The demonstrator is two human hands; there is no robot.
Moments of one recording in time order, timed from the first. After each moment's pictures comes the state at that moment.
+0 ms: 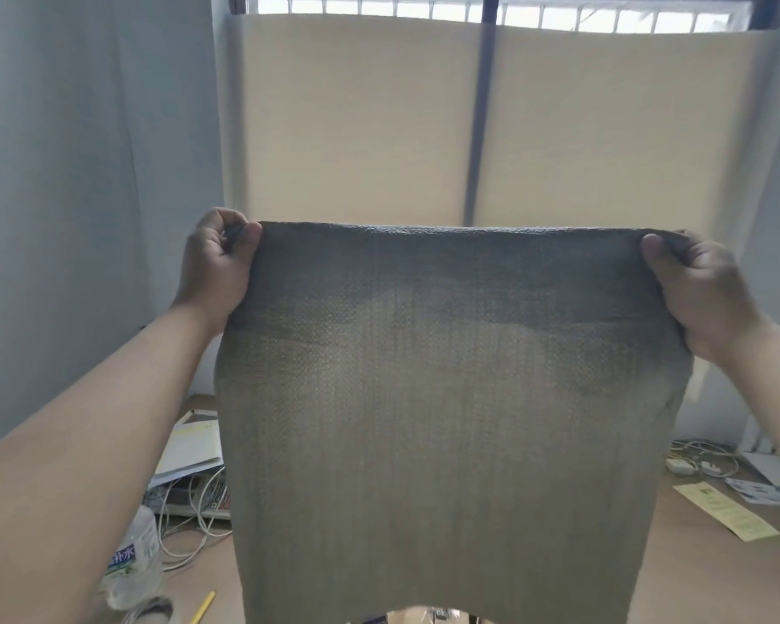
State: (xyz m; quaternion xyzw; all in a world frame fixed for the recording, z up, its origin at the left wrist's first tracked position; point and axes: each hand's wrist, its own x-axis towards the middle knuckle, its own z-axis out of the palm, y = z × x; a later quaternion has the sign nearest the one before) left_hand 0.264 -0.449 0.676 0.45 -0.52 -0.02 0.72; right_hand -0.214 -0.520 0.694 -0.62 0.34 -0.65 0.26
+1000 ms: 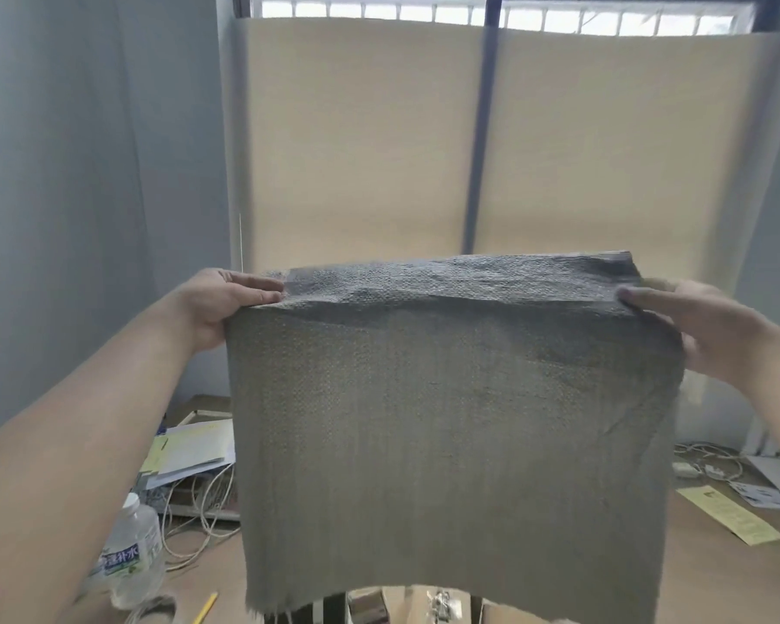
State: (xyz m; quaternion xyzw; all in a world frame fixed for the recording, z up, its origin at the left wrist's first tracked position) left_hand 0.279 -0.435 0.667 0.53 -0.47 -0.38 0.59; right_hand -0.218 -0.502 0.691 -0.59 0.45 -0.48 0.47
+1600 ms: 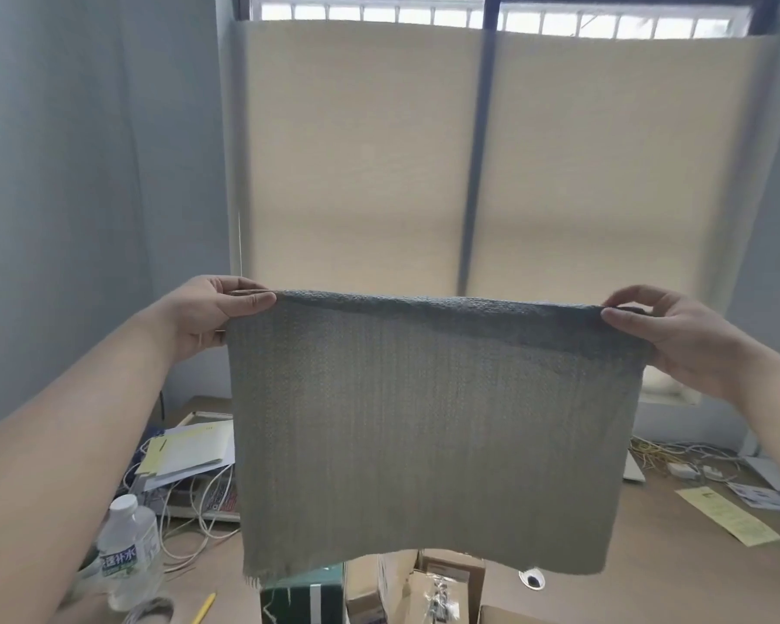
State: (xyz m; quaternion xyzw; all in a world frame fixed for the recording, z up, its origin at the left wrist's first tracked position) left_hand 0.294 -0.427 0.658 0.55 -0.52 -0.35 0.55; right_hand -0.226 -0.519 0.670 -0.66 0.38 -0.46 0.46
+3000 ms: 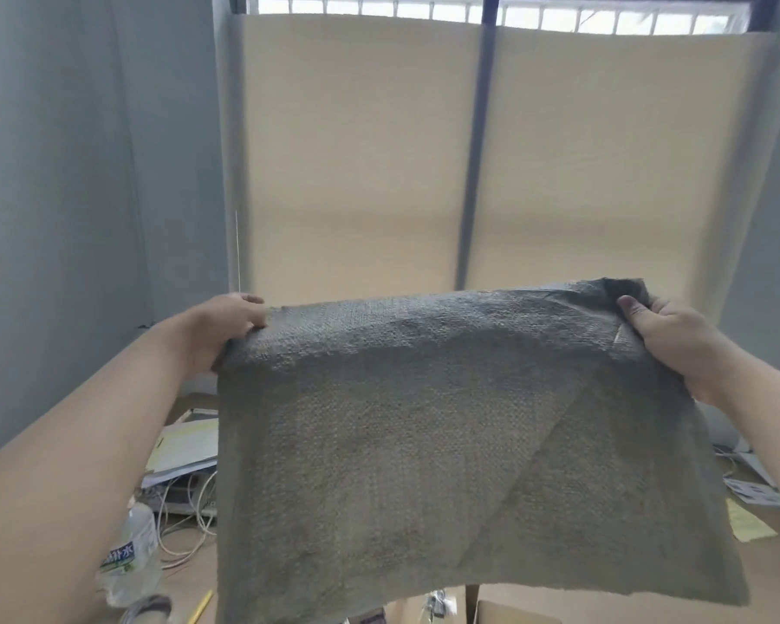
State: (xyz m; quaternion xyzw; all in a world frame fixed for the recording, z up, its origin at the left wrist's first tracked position) left_hand 0.270 -0.437 0.644 0.65 -0.44 -0.35 0.51; right_hand -0.211 -0.511 0.662 -0.62 0.48 -0.51 0.36
